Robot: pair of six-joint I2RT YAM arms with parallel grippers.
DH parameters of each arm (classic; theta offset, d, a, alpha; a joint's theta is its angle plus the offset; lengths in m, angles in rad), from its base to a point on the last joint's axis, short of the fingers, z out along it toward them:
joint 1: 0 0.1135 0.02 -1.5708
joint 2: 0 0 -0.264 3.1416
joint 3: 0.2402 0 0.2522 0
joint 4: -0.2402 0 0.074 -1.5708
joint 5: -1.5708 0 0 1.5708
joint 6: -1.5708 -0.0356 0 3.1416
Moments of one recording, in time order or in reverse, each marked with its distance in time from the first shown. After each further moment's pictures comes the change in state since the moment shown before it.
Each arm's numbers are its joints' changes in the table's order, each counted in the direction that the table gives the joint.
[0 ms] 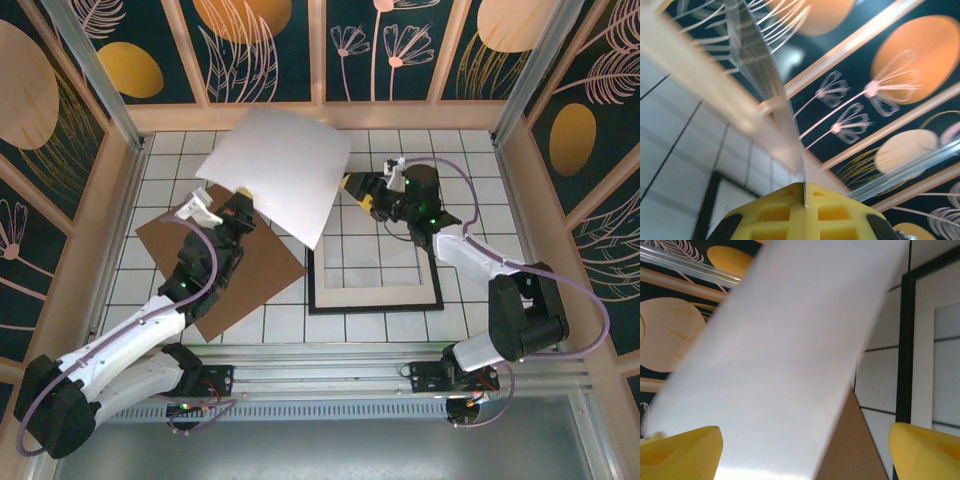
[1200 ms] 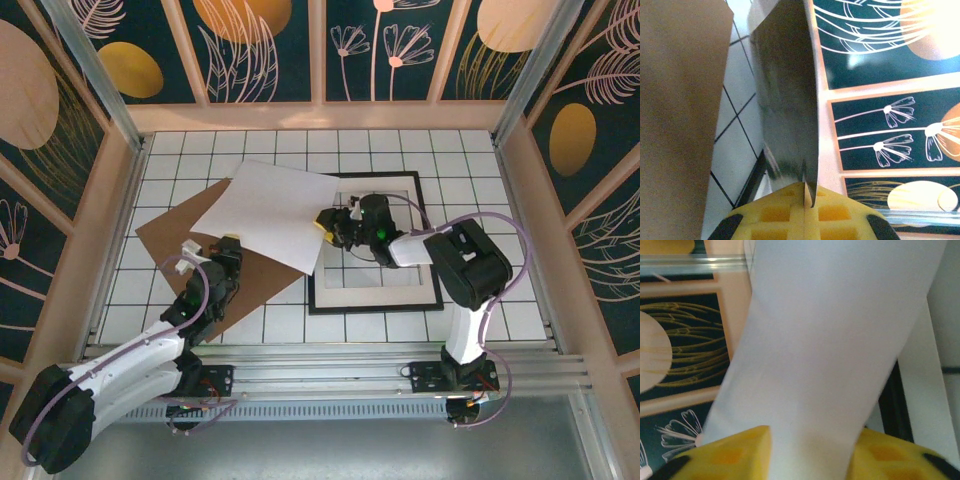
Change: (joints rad) left arm 0.012 -0.104 -0.311 -0.013 0.061 0.504; right arm 0.173 0.407 -0.016 0.333 -0.061 -0.330
